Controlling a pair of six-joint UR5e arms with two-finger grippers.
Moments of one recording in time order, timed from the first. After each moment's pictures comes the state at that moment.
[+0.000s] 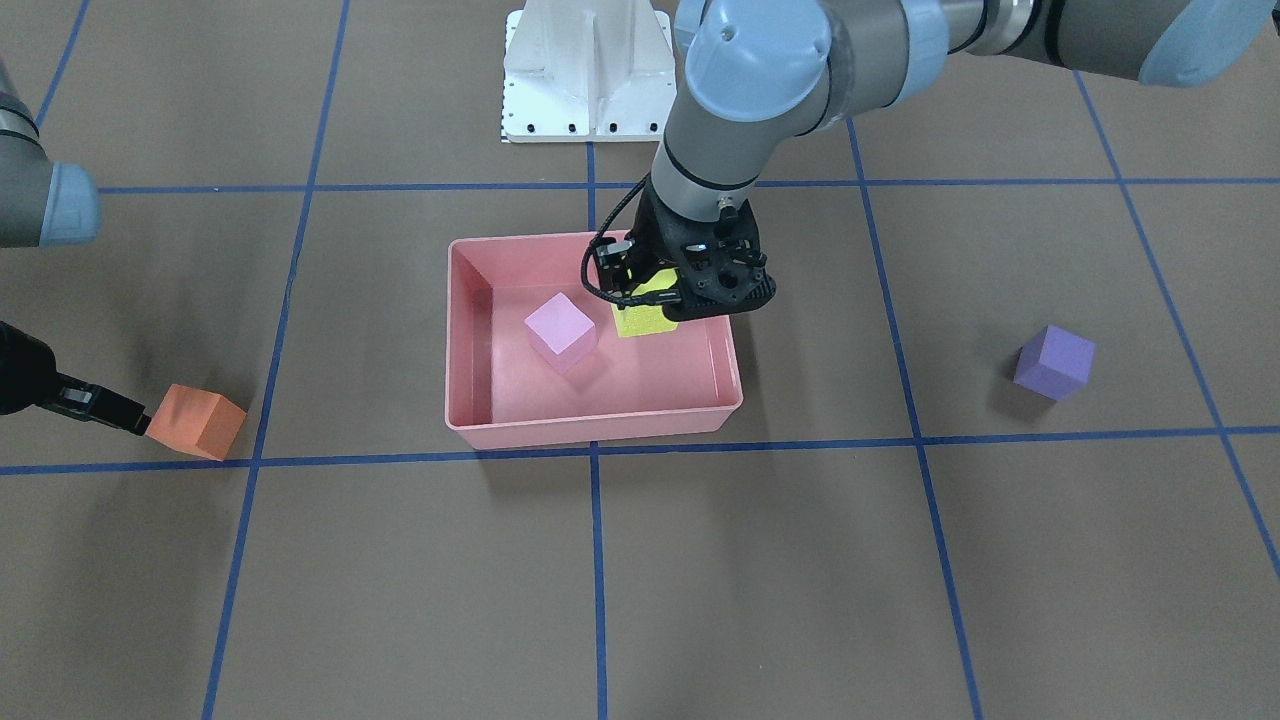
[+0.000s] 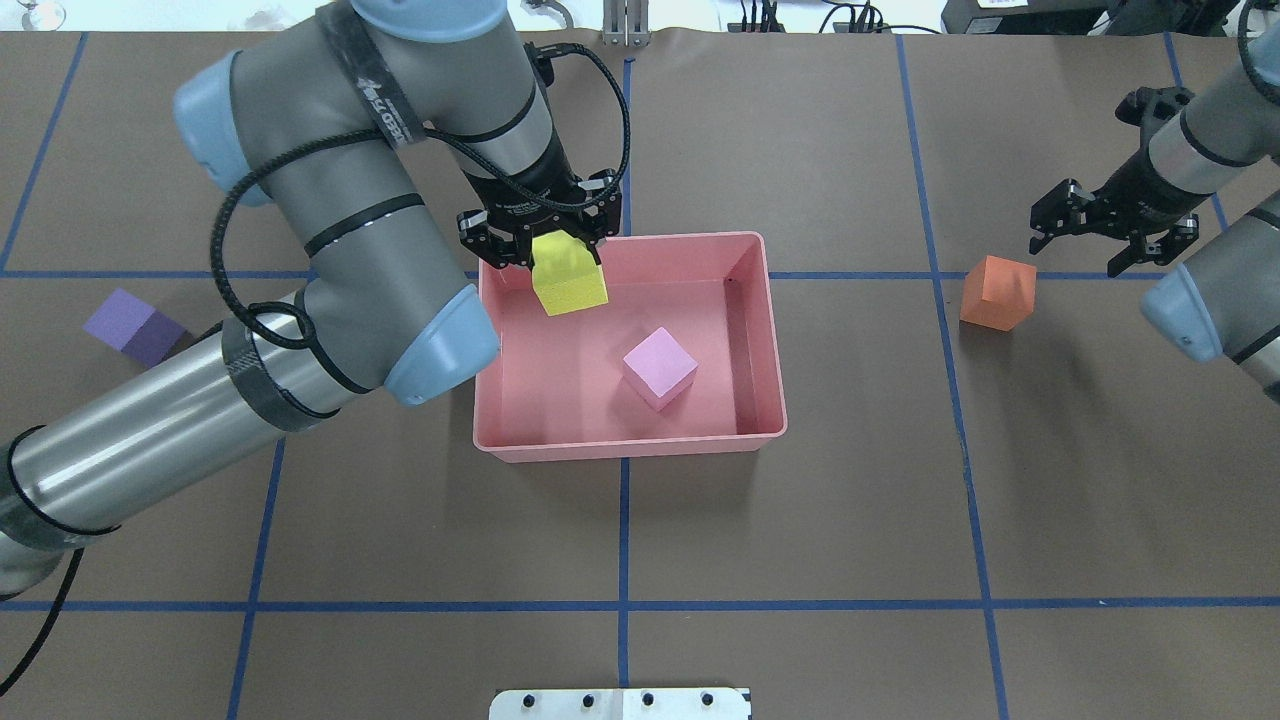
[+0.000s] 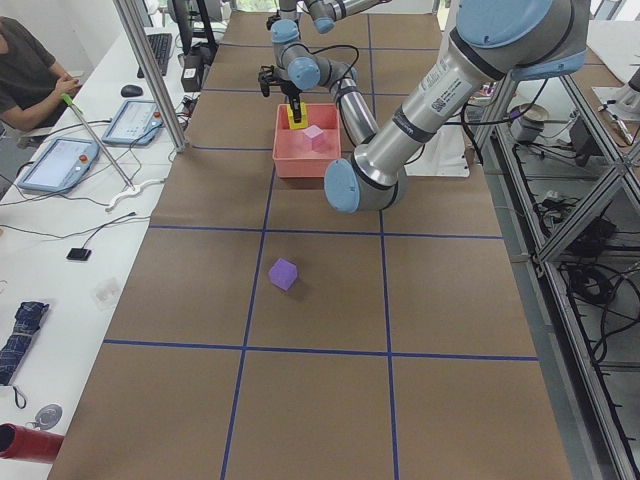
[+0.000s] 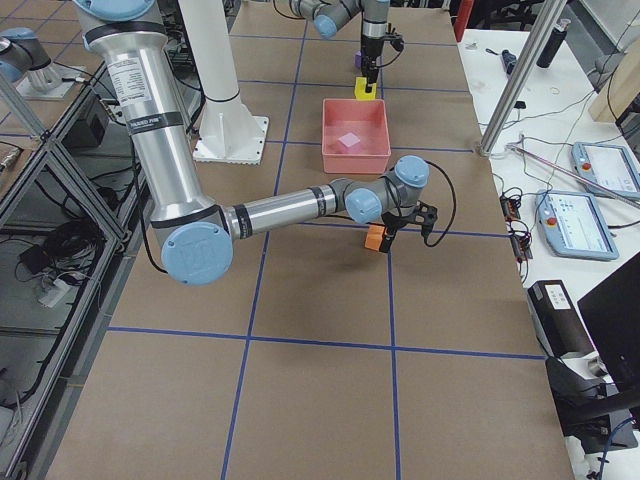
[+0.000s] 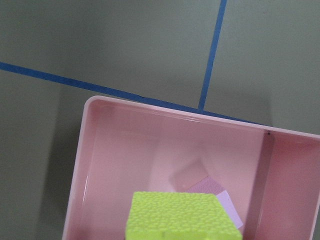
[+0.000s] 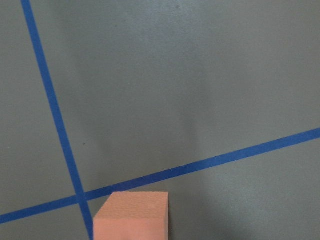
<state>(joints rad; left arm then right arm) -0.72 -2.46 -1.59 -1.48 -2.14 -1.32 1.08 -1.31 1.52 -1.36 2.28 0.95</state>
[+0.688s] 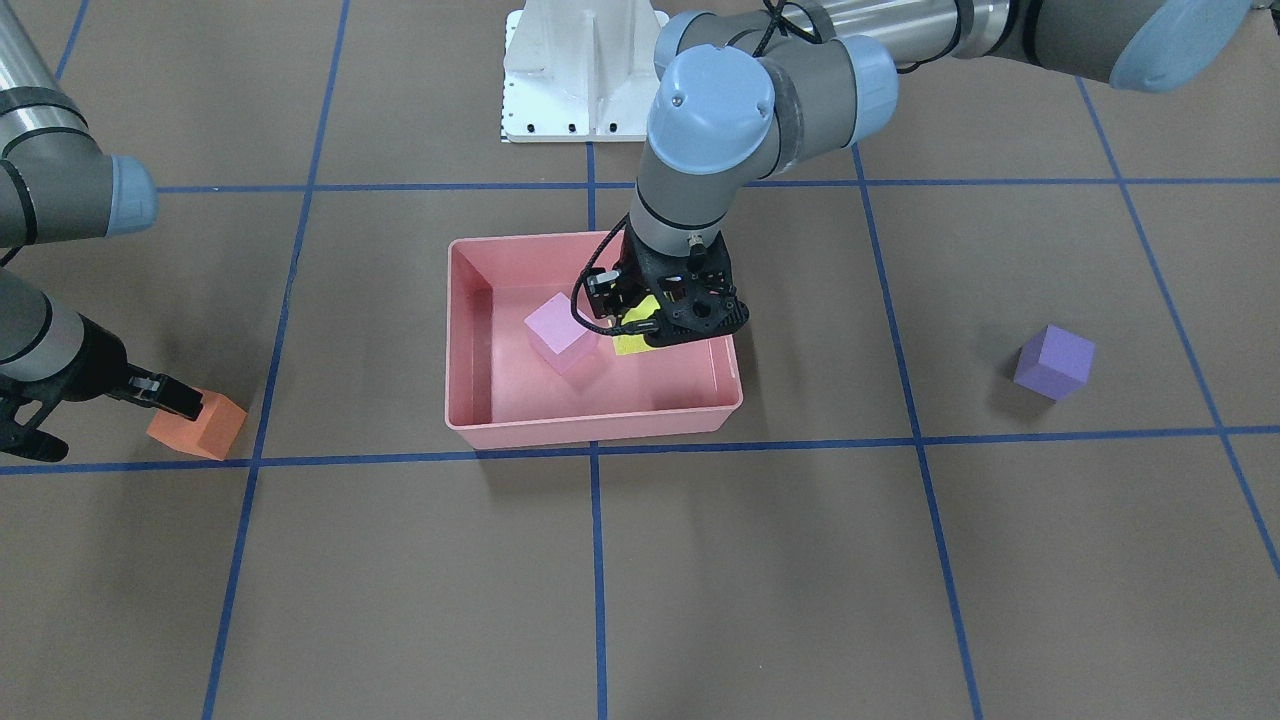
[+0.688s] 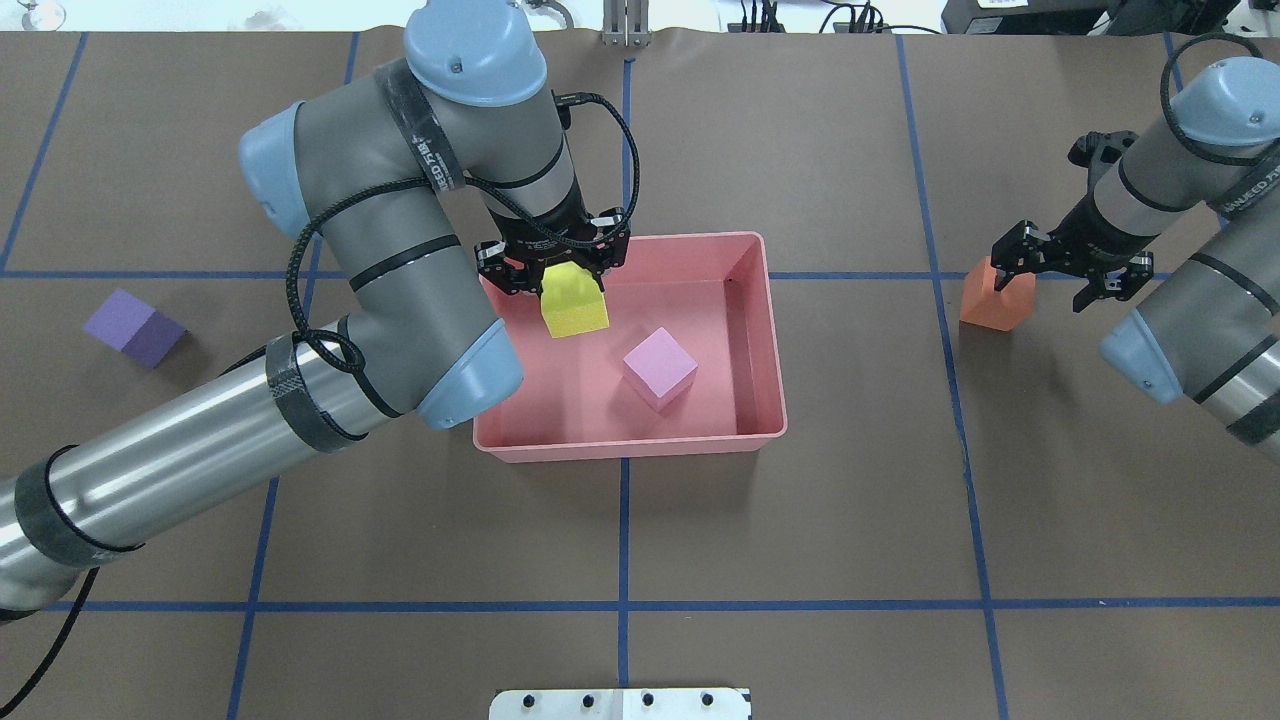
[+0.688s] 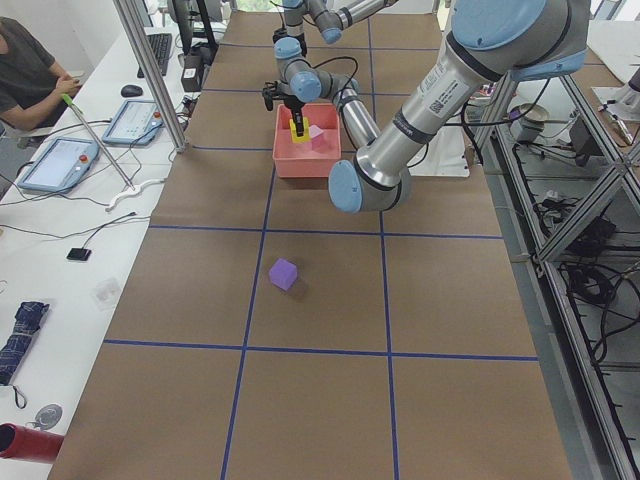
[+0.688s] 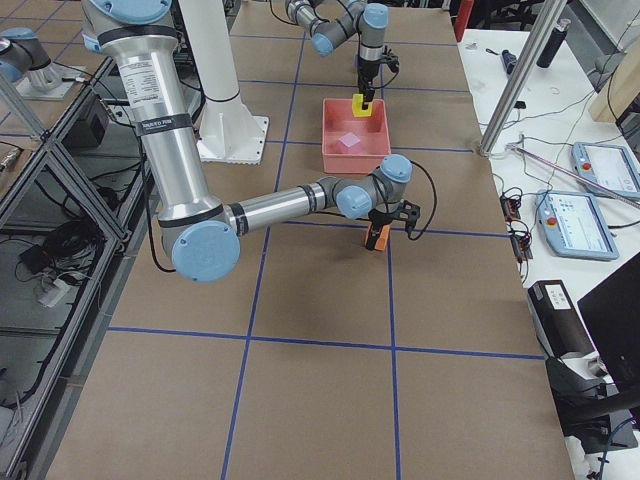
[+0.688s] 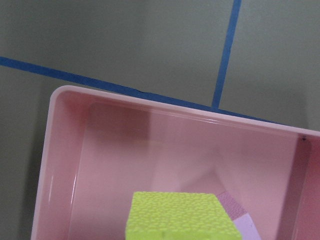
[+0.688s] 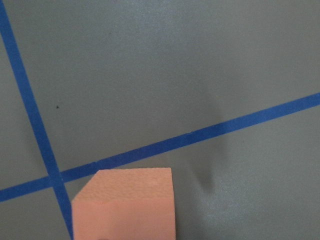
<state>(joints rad) -0.69 -2.44 -1.53 -1.50 -2.11 -1.33 0.99 -1.31 1.55 -1.36 2.24 1.02</state>
